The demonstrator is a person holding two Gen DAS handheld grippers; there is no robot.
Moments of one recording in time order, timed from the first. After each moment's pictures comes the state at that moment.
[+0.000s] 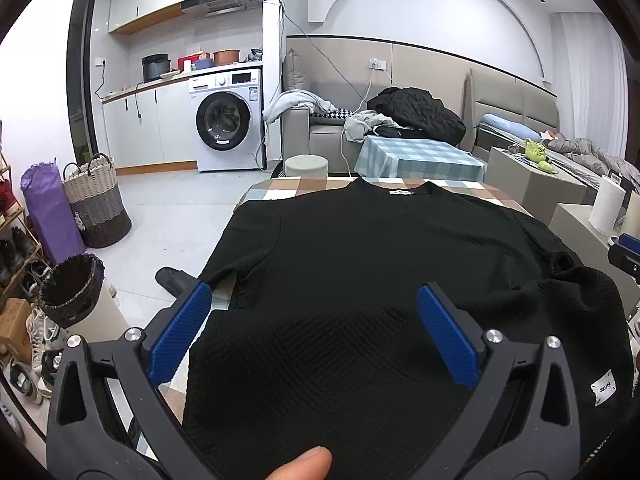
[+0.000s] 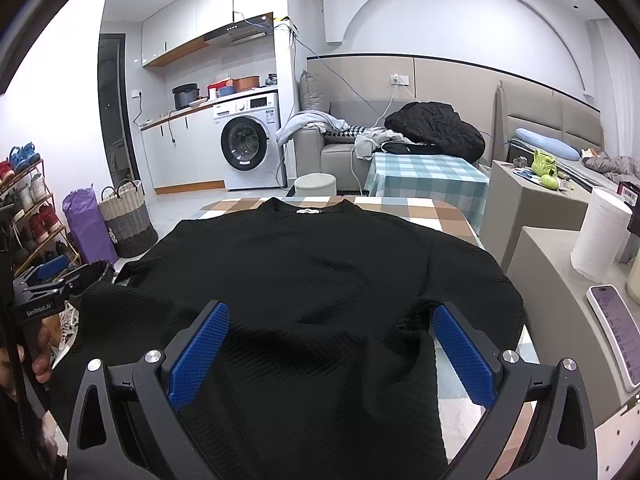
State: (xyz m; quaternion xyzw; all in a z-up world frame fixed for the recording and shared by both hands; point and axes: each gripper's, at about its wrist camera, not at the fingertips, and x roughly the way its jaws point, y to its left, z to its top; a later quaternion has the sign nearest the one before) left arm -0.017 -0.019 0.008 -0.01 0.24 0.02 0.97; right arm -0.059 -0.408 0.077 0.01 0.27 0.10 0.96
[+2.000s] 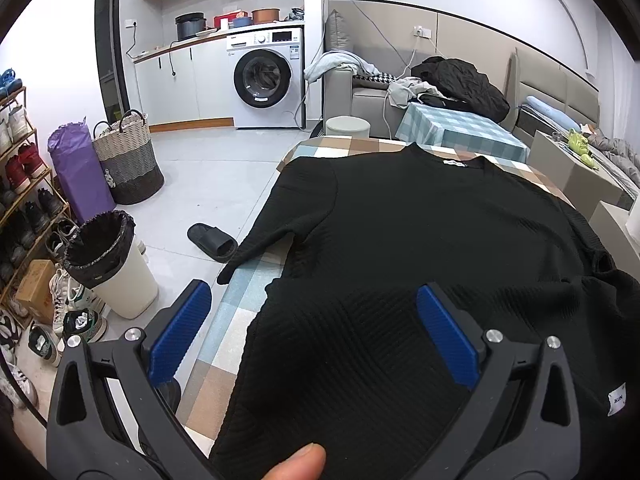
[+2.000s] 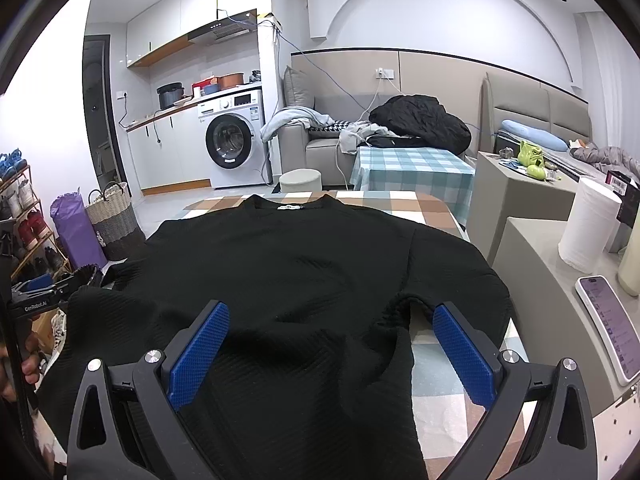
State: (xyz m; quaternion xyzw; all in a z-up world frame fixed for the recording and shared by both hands) left arm 0.008 0.025 -0.012 -0.03 0.32 0.09 0.94; right arm -0.051 -0.419 0.070 0.01 0.29 0.07 0.96
